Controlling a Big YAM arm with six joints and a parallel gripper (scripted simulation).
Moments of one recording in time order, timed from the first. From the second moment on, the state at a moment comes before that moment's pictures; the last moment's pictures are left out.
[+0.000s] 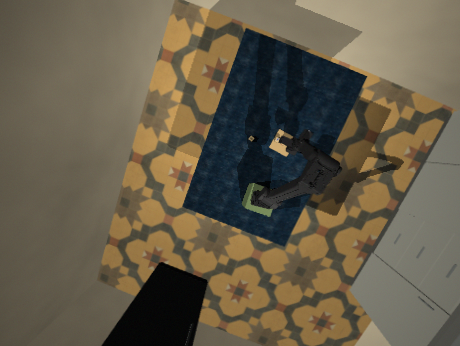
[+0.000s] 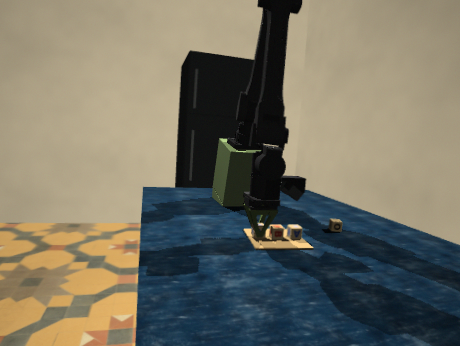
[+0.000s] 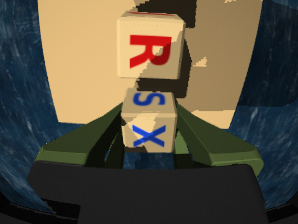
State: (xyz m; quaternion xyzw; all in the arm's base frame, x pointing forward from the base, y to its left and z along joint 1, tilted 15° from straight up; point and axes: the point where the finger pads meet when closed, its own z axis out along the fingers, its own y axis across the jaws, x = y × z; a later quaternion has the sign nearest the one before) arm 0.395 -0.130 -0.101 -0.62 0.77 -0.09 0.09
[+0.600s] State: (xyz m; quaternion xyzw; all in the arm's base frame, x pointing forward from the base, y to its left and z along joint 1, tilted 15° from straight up) arm 0.397 -0.130 -0.101 -0.62 0.77 -0.09 0.09
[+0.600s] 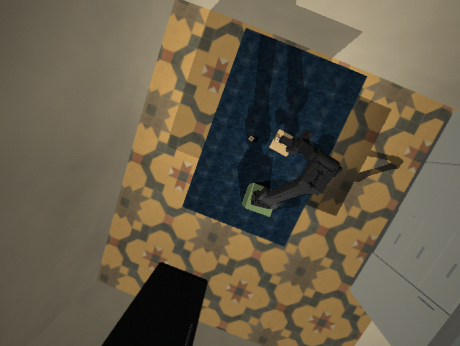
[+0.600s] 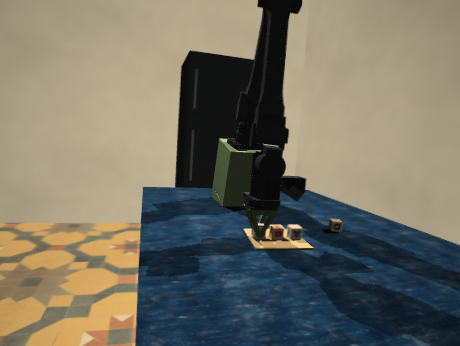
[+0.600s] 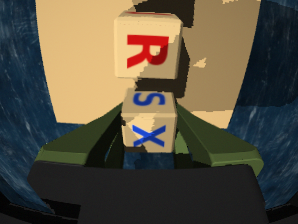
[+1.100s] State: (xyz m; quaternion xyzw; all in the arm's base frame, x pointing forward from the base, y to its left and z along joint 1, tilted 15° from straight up) arm 0.396 -0.130 -0.104 -0.62 0.77 -0.09 0.09
